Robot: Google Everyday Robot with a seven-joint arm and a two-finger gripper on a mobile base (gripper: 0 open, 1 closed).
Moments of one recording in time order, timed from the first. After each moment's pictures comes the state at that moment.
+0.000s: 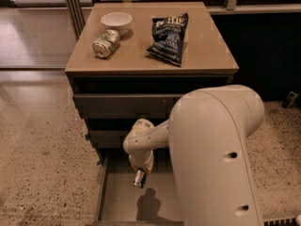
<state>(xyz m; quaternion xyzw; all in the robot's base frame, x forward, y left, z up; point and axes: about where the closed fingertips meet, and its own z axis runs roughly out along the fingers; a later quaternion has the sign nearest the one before) 0.552 0.032 0.395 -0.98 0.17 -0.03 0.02</state>
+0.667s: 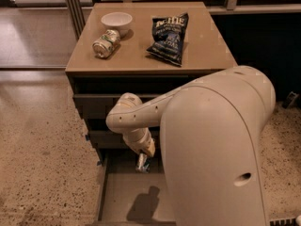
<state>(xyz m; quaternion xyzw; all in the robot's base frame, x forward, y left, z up) 0.571 0.012 0.506 -0.98 0.16 -0.05 -0.09</state>
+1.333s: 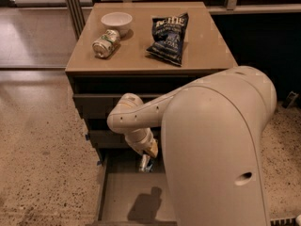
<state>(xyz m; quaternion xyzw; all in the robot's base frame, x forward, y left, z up) 0.565 0.002 0.507 -0.98 0.16 -0.05 -0.11</state>
